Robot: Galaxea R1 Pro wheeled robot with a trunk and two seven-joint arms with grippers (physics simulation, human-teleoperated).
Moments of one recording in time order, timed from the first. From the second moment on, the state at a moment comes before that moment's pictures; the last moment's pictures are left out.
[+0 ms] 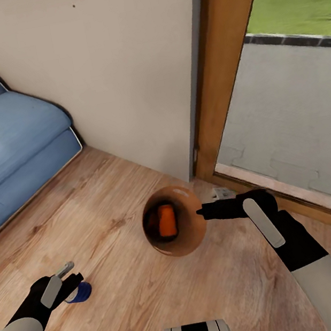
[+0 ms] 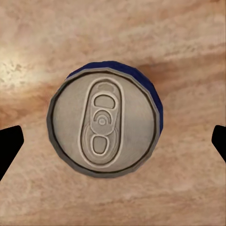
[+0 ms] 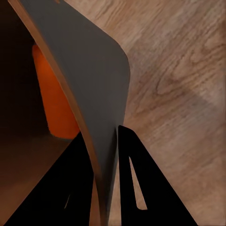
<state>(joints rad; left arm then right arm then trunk) -0.76 0.29 0.17 -0.45 0.54 0.53 0.25 -0.73 -0.09 0.23 -1.33 -0.62 1.05 0.08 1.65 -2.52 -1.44</state>
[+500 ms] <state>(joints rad) -0.76 0.29 0.17 -0.45 0.54 0.53 0.25 -0.73 -0.09 0.23 -1.34 -0.62 1.05 0.08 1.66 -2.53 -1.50</state>
